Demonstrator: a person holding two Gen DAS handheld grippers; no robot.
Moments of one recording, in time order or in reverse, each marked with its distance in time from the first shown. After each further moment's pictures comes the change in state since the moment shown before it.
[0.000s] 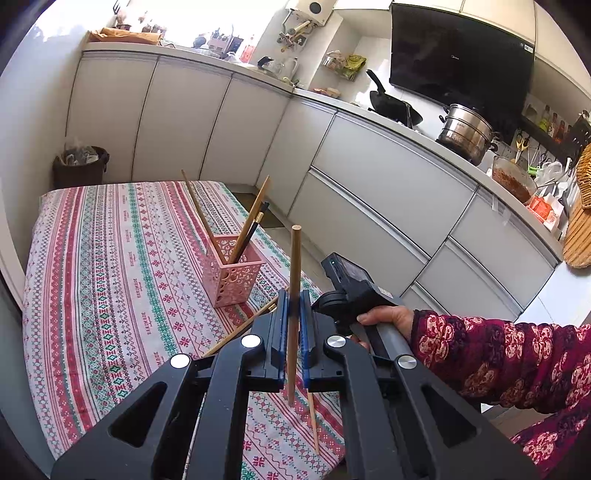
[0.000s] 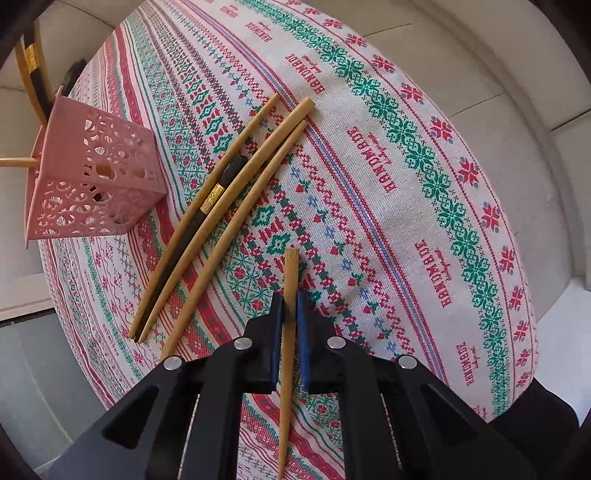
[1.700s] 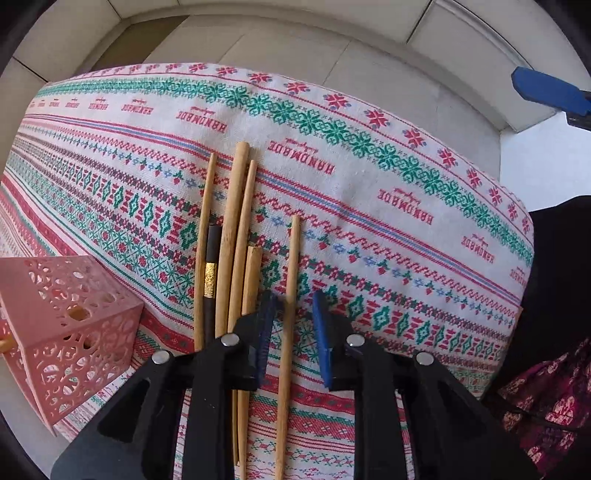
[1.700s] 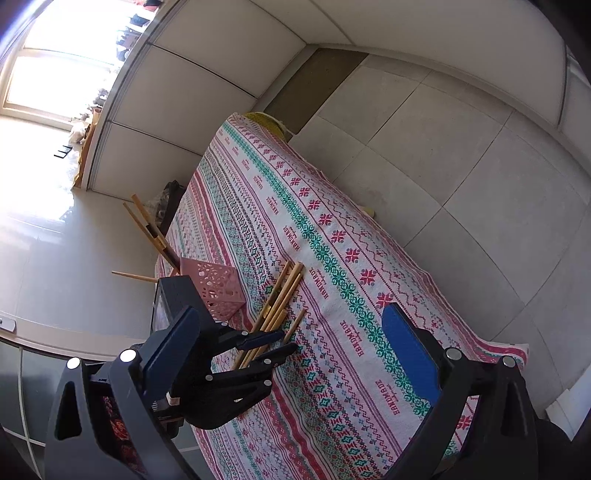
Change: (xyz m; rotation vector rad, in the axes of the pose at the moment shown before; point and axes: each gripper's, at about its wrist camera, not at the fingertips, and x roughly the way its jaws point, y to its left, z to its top) left arm 0.363 -0.023 0.020 0.631 1.079 0.079; right arm -0.117 -0.142 -0.005 0.128 -0.350 0.508
